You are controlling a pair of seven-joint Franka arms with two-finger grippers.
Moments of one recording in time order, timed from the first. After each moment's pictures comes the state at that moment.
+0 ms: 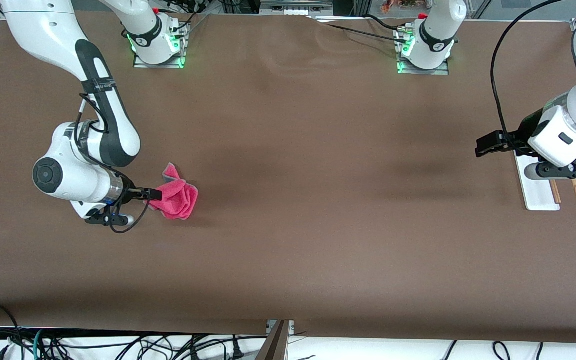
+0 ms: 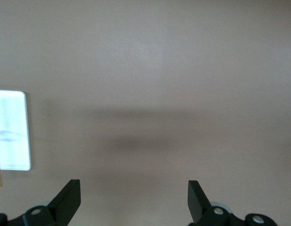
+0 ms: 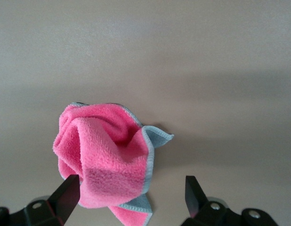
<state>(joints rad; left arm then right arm) 0.02 0.19 -0.11 -1.48 0.00 1.57 -0.15 0.21 0.53 -0.12 -1.76 0.23 2.17 0.03</state>
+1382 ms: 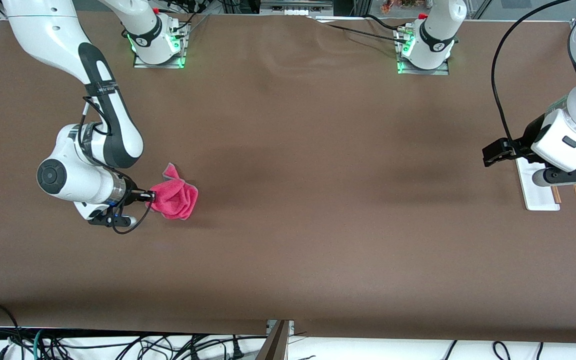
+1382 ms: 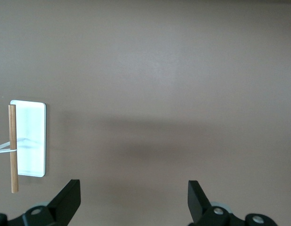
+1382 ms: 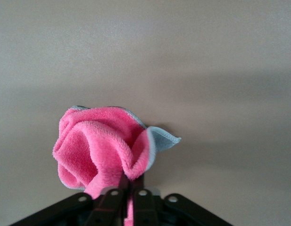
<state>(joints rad) 0.00 0.21 -0.10 -1.43 0.05 1.59 -0.21 0.21 0.54 -0.11 -1.76 0.24 2.19 0.03</state>
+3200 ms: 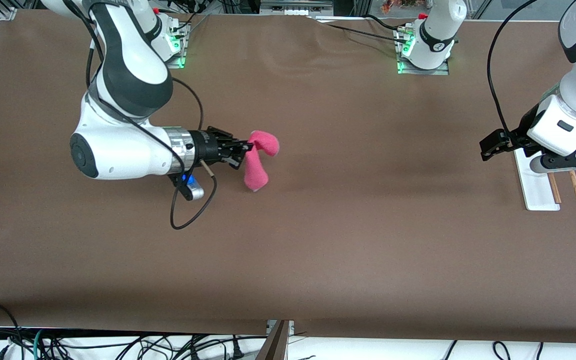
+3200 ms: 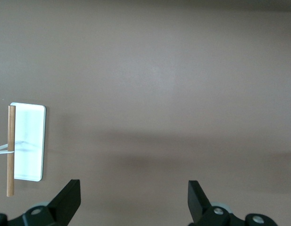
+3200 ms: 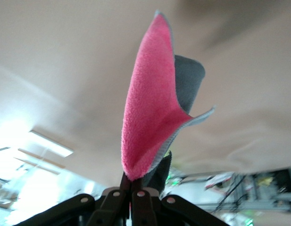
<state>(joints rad) 0.00 0.11 -0.10 -1.59 0.05 1.70 -0.22 0.35 0.53 0.08 -1.27 0.77 1.68 1.09</state>
